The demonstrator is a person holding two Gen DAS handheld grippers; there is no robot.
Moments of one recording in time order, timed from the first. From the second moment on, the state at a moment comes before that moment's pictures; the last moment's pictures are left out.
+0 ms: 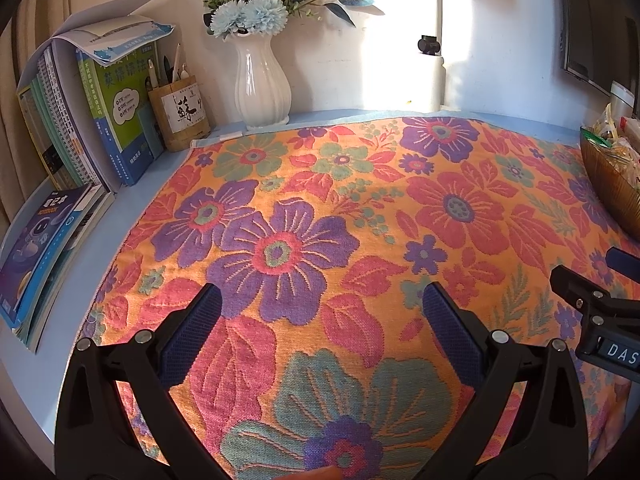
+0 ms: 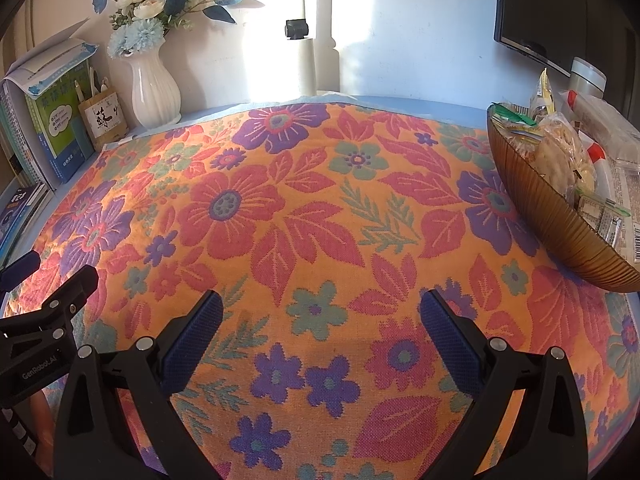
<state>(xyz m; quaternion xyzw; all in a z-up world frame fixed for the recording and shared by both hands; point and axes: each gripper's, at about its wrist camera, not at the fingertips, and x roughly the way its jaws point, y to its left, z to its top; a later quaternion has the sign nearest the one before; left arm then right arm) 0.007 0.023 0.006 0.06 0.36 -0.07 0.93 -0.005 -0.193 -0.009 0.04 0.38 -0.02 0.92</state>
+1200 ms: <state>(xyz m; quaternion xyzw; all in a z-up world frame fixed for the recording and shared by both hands) 0.010 0.023 0.004 0.07 0.37 -0.08 0.92 -0.002 -0.194 -0.011 0.03 0.39 -0.03 0.92</state>
